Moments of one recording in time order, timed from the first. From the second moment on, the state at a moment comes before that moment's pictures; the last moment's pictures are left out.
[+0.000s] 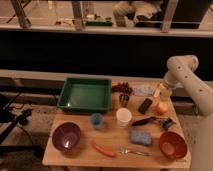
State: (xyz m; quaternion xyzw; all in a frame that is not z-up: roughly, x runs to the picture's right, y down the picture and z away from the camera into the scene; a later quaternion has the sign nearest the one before) arm 0.380 0.005 0.874 -0.23 0.06 0.14 0.96
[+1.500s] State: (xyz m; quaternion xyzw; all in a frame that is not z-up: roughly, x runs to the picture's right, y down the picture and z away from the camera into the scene) arm 0.394 0.014 0.914 -0.17 0.07 0.11 0.98
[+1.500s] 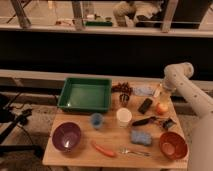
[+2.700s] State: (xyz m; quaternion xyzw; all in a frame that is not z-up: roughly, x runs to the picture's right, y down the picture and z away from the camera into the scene) arm 0.424 -0.012 0.976 -0.14 0.12 0.11 0.98
